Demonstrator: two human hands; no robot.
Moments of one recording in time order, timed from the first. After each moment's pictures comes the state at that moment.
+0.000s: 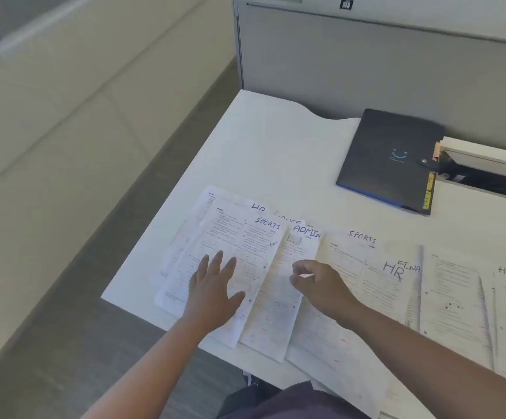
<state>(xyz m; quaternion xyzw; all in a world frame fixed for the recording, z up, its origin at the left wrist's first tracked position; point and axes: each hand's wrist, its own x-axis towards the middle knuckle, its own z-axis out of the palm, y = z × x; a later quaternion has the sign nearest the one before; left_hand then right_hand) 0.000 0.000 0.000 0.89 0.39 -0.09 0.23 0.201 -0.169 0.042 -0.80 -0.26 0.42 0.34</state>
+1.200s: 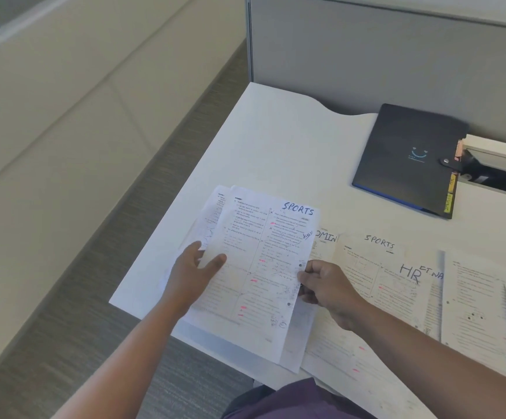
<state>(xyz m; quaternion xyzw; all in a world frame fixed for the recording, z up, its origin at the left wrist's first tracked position) -0.012 0.071 0.033 0.66 0.55 0.03 0.51 0.198 -0.135 0.037 -0.71 -0.08 0.52 0.47</state>
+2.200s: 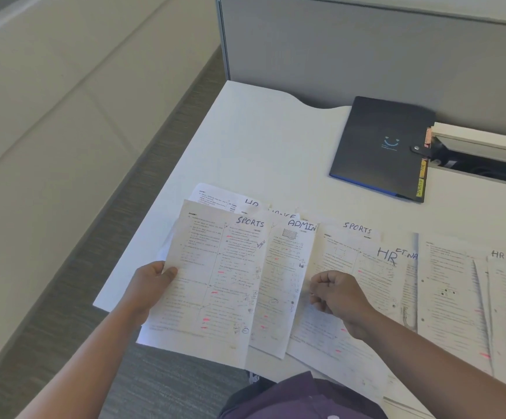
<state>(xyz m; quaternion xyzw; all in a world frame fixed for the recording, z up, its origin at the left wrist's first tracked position) -0.059 0.093 0.020 0.60 0.58 0.00 0.56 0.206 -0.200 0.026 -0.77 0.00 0.46 0.44</state>
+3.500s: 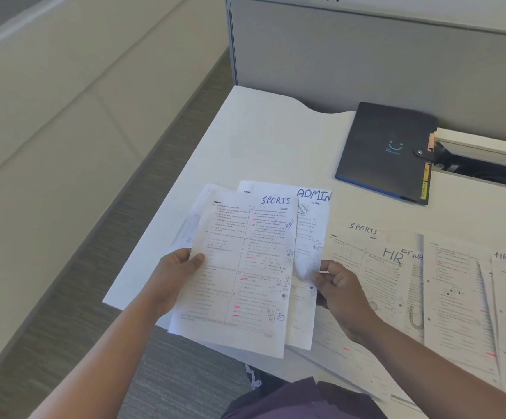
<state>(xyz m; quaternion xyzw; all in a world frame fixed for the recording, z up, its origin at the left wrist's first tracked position) -0.035 0.079 0.037 0.52 0.49 0.04 0.69 0.177 -0.190 0.037 -0.69 -0.10 0.43 0.57</state>
